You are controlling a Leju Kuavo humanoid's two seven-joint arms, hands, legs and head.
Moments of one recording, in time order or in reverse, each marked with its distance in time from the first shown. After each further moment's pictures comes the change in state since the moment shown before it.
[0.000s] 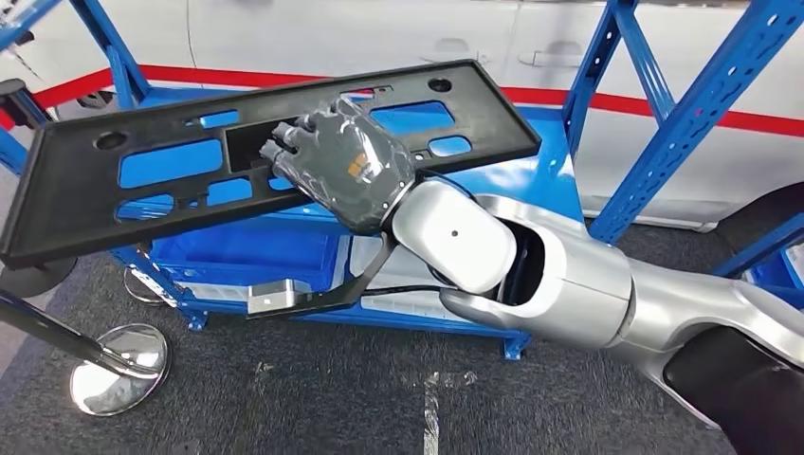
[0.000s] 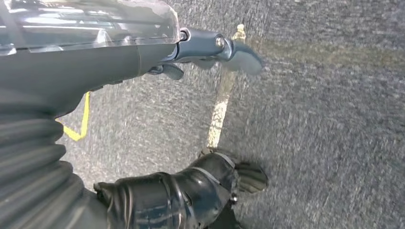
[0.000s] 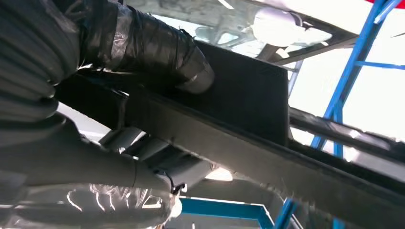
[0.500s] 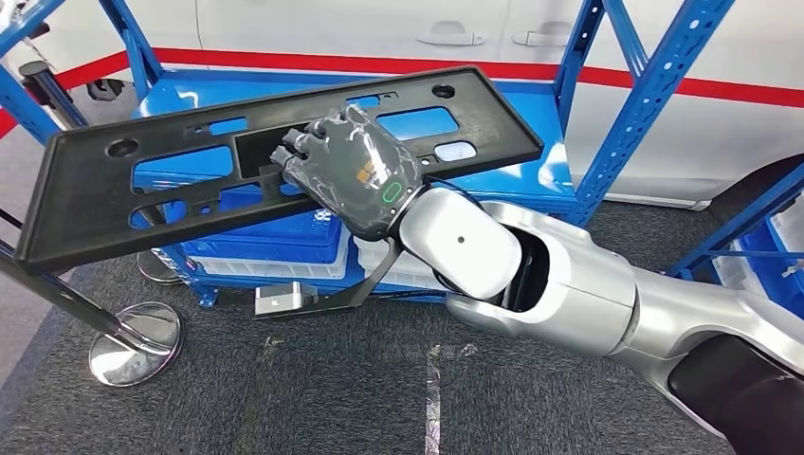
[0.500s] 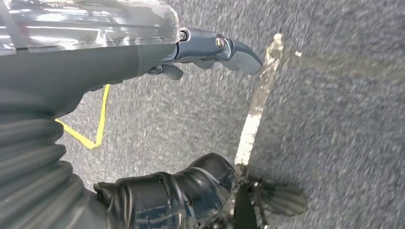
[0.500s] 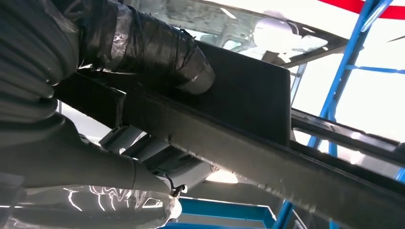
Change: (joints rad) left arm 0.005 0.005 0.000 0.000 -0.011 0.000 0.015; right arm 0.019 -0.002 -0.002 0.000 0.000 -0.004 0.002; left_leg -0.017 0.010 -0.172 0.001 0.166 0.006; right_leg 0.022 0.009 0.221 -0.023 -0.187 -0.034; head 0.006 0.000
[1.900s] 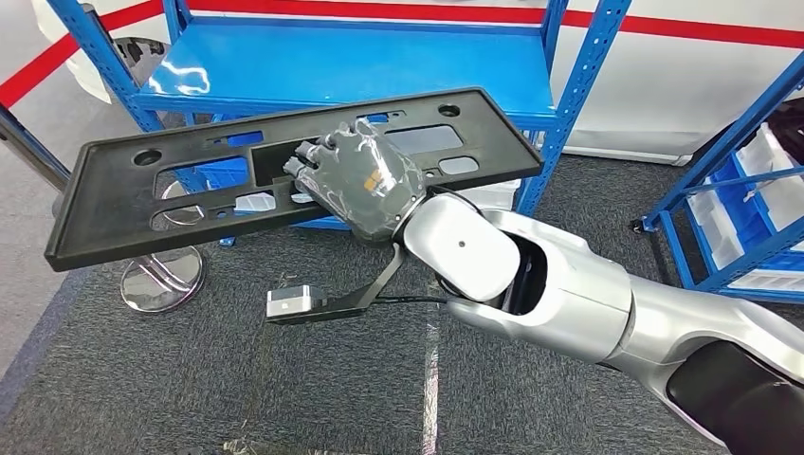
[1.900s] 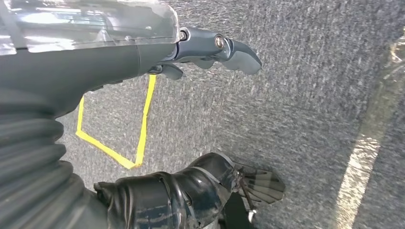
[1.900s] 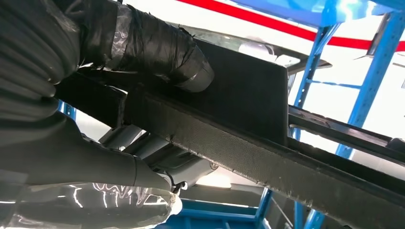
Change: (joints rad) left arm 0.004 0.005 -0.002 0.000 -0.037 0.000 0.004; right arm 0.037 -0.009 -0.001 0.011 -0.006 0.003 -0.003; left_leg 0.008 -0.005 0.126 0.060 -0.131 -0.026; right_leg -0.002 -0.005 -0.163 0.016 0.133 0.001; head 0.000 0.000
